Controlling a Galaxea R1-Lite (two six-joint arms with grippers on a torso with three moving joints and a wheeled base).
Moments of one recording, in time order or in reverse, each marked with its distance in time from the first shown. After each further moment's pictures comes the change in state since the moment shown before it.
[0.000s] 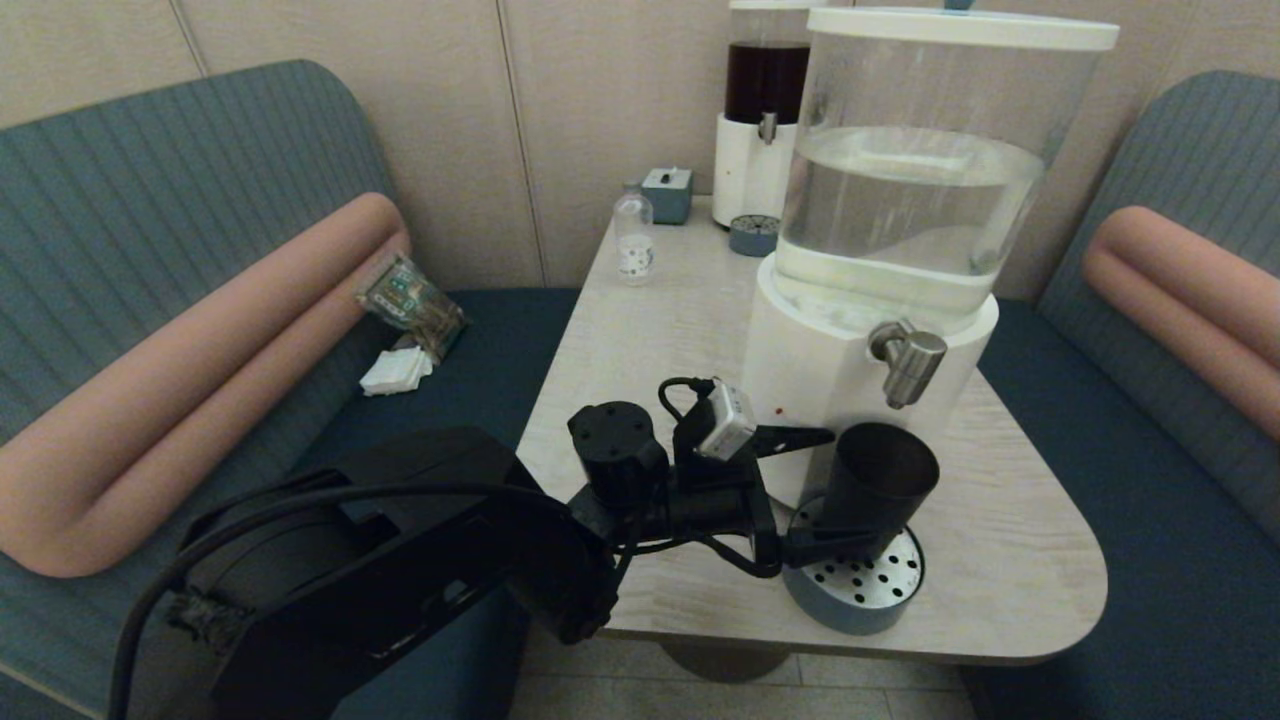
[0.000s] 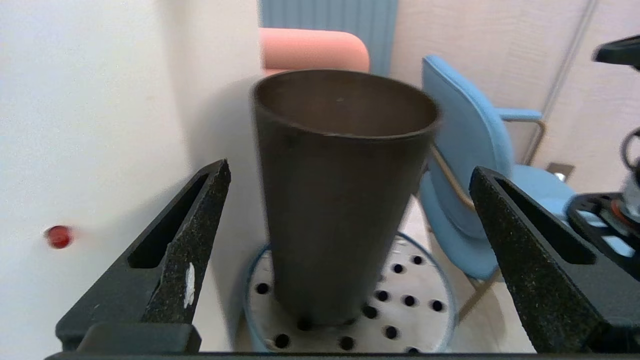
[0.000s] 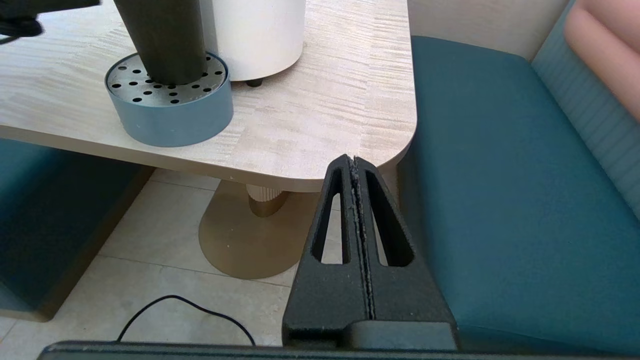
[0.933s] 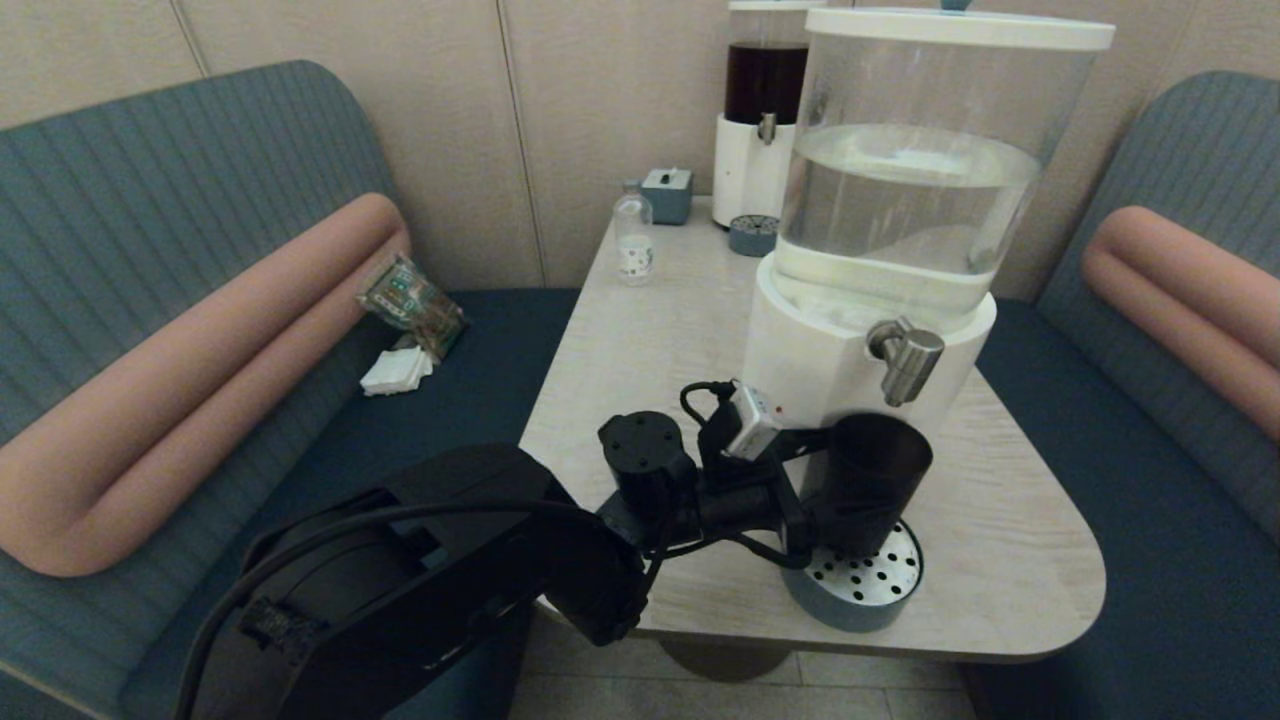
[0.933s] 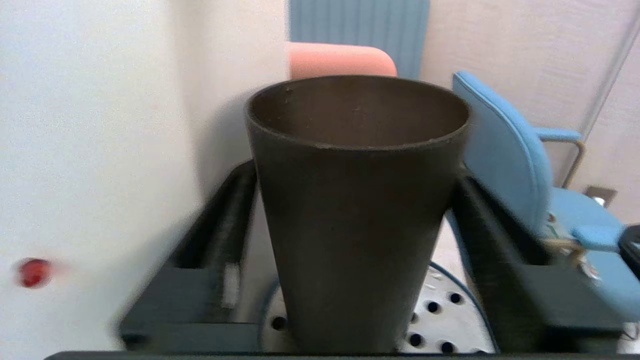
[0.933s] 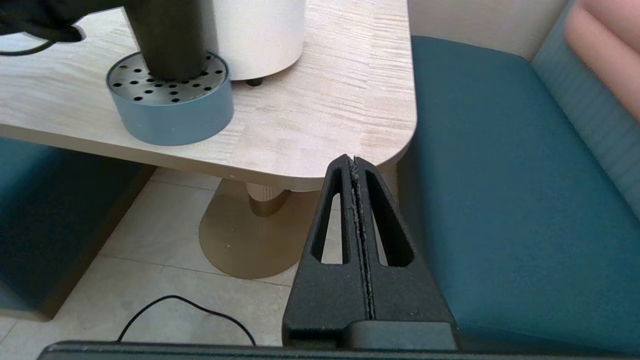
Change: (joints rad) left arm -0.023 0.072 -0.116 0.000 0.118 -0.007; right arm 0.000 0.000 0.000 0.000 0.000 0.000
